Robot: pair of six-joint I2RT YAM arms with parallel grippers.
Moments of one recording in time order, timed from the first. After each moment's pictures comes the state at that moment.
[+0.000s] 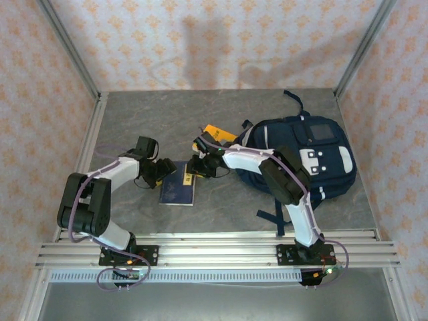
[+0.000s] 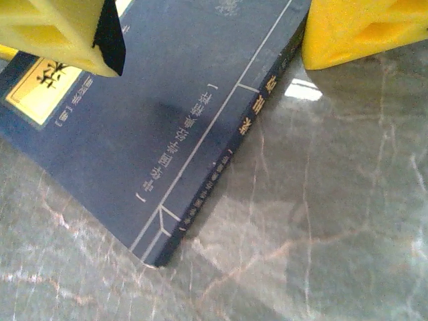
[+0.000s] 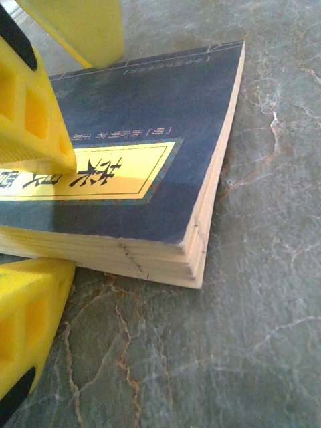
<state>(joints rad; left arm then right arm) -0.13 1.52 0.76 -0.44 0.26 -0.83 0.79 2.13 1.47 -0.38 -0.35 0.86</state>
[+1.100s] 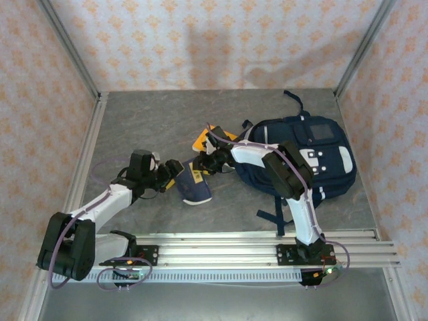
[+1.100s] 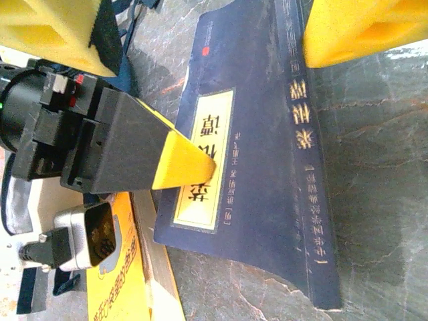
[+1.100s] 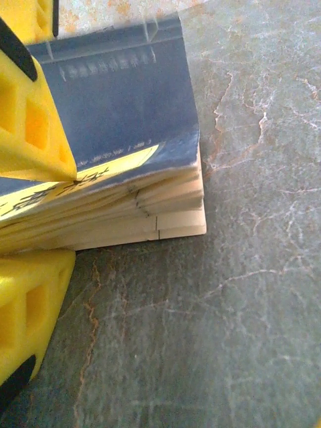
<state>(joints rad) -0.20 1.21 0.49 -0.08 0.46 -1.03 0.68 2.15 1.43 -0.32 -0.59 0.77</state>
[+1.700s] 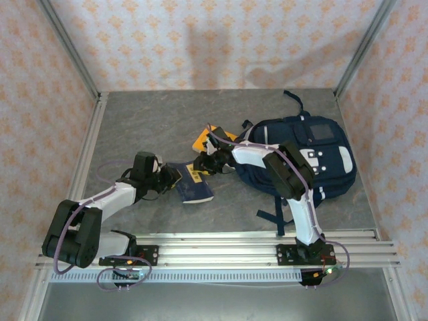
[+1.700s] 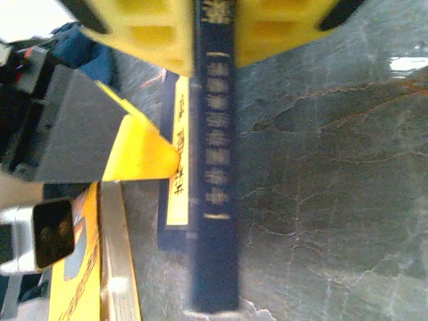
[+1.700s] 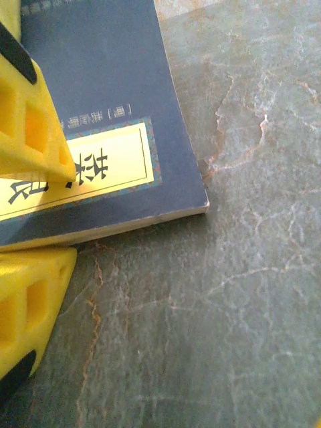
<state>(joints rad) -0.20 1.29 0.47 -0.03 0.46 -1.02 0.68 2.13 1.39 -0.28 -0.58 0.77</state>
